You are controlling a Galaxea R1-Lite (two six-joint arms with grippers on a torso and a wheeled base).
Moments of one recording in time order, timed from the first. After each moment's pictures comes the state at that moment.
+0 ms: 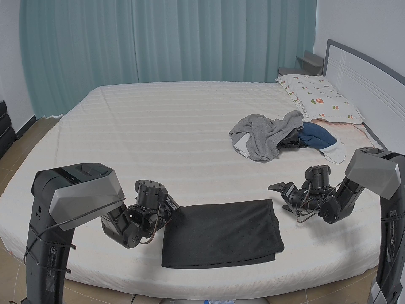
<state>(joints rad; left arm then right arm) -0.43 2.46 -0.96 -0.93 0.18 -0.96 0.18 2.40 -0.93 -0.89 0.22 0.93</state>
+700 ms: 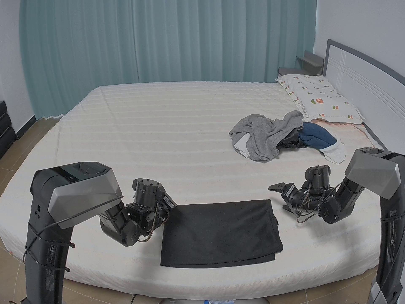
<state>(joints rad) -0.41 2.46 -0.96 -0.92 0.17 -0.96 0.18 2.40 -0.93 -0.89 0.22 0.93</state>
